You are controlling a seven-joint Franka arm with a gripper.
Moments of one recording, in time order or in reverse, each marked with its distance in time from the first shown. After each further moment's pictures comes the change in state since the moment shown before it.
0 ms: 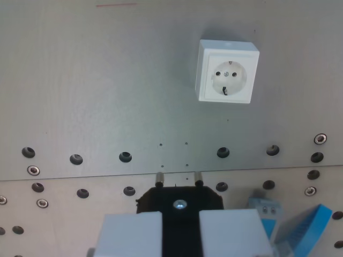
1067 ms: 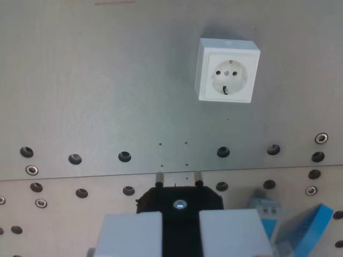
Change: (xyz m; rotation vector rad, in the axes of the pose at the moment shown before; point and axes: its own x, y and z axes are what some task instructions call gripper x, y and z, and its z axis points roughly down) arm 0.000 0.001 0.006 0.000 -0.011 0.001
